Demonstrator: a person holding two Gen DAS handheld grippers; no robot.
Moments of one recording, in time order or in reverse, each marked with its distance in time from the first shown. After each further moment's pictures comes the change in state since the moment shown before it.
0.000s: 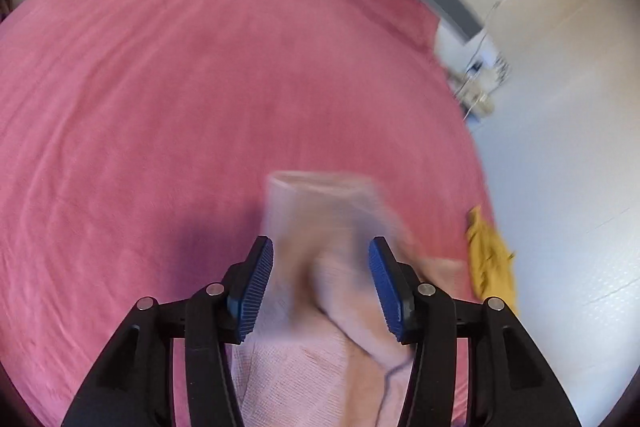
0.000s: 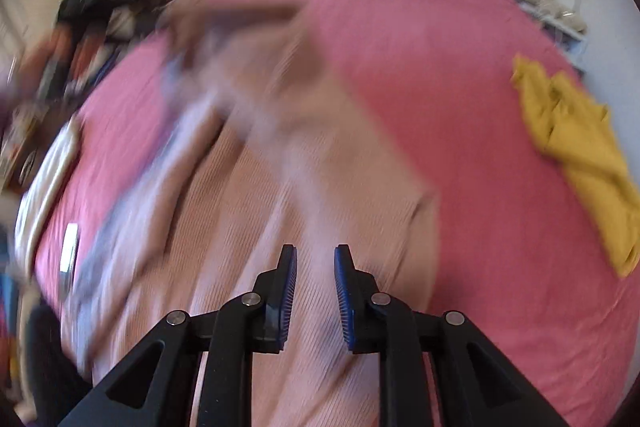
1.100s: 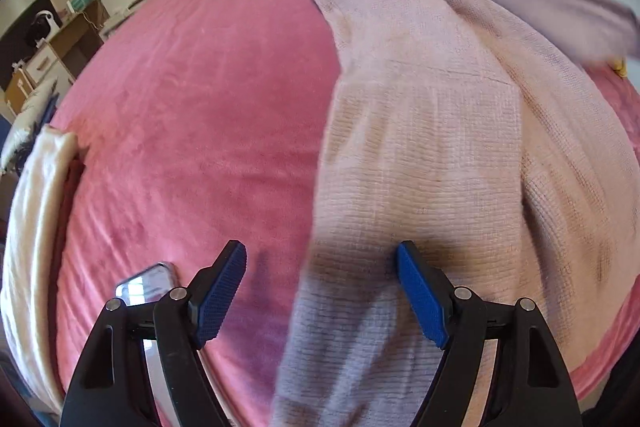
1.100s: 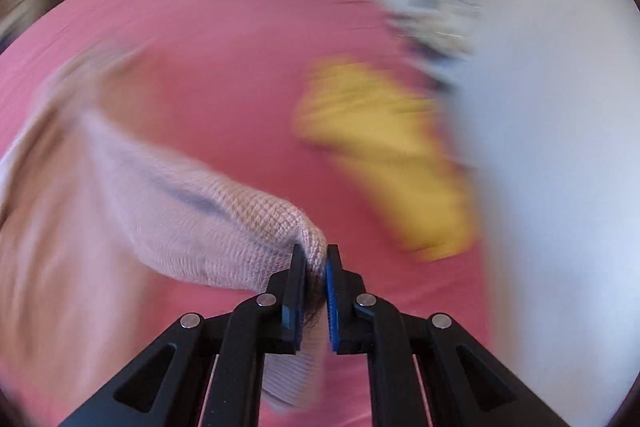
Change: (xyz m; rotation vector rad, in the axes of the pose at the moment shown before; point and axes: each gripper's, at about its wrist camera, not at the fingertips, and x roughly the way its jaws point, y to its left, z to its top) left arm -0.022 0.038 -0.310 0.509 0.093 0.488; right arm -0.109 -0.249 0.009 0.182 -0.083 -0.653
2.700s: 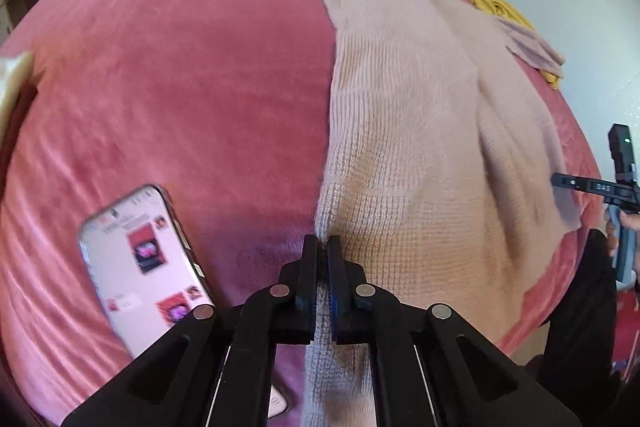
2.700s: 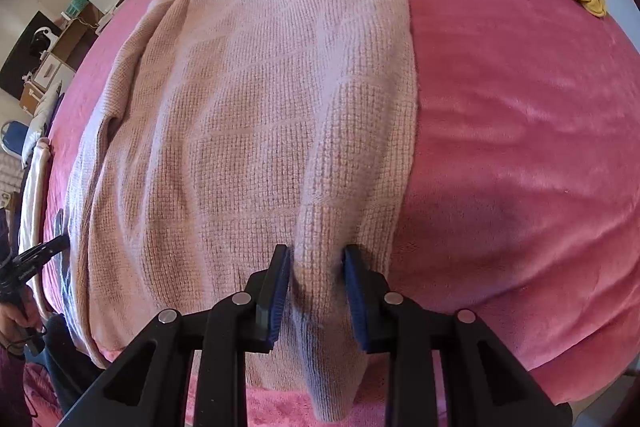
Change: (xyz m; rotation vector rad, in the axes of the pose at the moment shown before) left arm -0.024 0.081 -0.042 -0.033 0.092 -0.421; right arm 0.014 0.184 -0.196 0.205 0.293 0.583
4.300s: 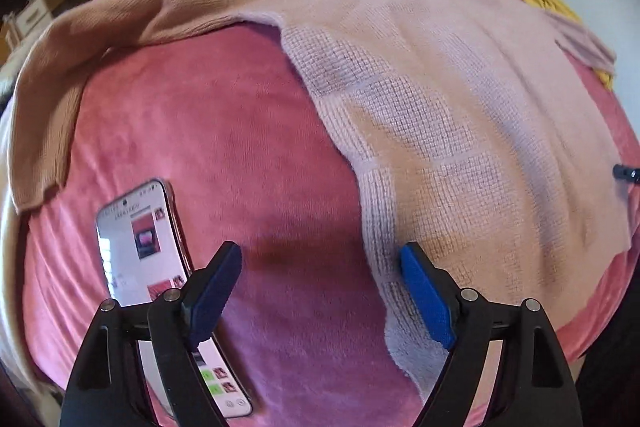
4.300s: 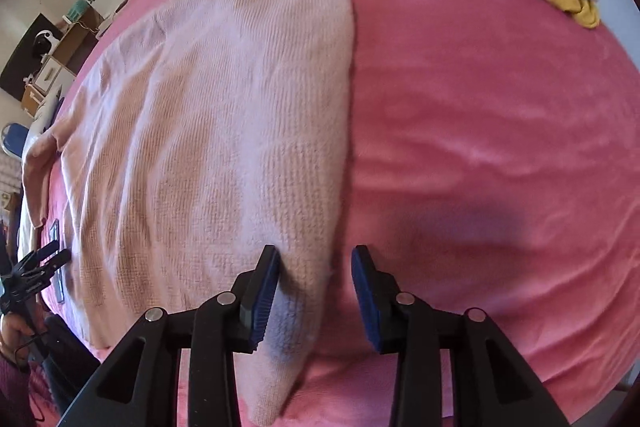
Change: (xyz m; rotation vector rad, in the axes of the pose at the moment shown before) left arm 0.001 0.002 -0.031 -0.073 -0.021 0.270; right arm -0.042 -0.147 0.058 -0.028 -0.028 -0.015
